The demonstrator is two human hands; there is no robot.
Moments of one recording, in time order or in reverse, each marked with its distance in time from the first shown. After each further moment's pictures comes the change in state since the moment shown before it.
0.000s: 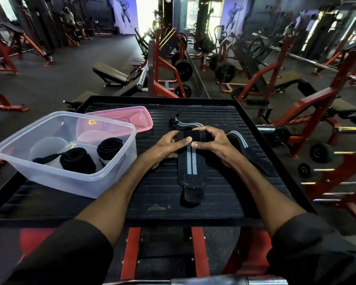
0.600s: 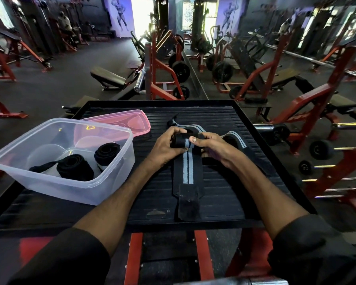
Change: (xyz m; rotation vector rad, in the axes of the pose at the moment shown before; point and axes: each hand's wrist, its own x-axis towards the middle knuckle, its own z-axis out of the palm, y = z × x) left_hand 0.012 -0.007 0.004 0.268 0.165 0.393; right_hand 0.003 -0.008 0.001 0.072 -0.078 0.317
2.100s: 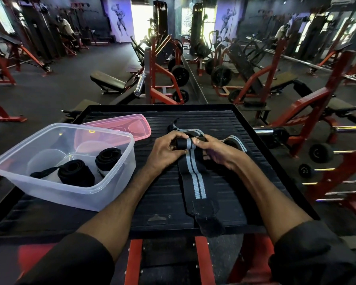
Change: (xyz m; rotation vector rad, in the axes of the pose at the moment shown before) left_hand -0.002 0.005 -0.005 0.100 0.095 0.145; right_hand 0.010 0.000 -0.006 0.005 -0.014 0.065
